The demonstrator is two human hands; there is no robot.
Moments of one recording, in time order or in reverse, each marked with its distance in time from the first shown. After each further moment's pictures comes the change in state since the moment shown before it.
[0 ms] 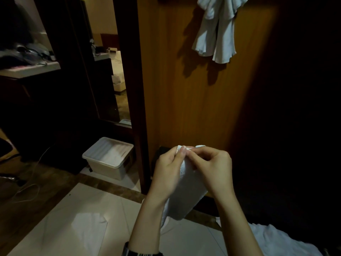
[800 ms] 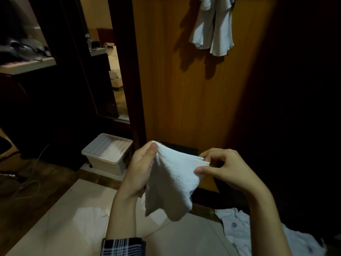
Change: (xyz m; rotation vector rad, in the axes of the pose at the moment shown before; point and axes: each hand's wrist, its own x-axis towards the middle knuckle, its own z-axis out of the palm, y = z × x) left_hand -0.013 -0.005 -0.036 -0.071 0.009 0.021; right_hand 0.007 0.017 -0.061 -0.246 -0.489 0.024
